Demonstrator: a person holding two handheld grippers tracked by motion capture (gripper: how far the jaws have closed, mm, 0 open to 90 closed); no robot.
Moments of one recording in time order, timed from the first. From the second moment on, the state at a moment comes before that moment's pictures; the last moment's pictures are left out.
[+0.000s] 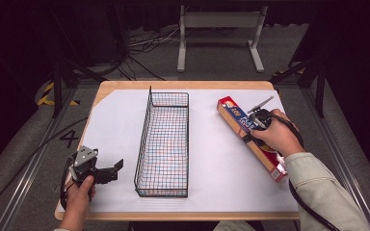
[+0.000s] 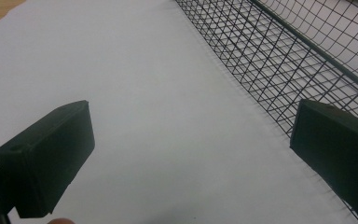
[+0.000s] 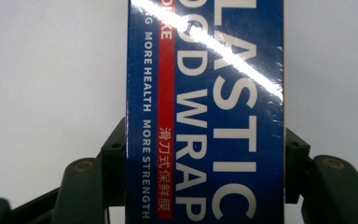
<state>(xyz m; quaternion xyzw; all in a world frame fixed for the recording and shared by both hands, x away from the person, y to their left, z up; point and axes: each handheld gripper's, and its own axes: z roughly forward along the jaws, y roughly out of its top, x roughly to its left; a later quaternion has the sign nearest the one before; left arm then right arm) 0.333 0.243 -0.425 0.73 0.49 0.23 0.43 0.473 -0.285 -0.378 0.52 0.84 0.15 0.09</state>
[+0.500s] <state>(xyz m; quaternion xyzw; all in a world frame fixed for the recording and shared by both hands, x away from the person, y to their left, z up) 0.334 0.246 -0.424 0.72 0.49 0.23 0.43 0.463 -0.276 -0.345 0.53 0.83 0.16 0.09</state>
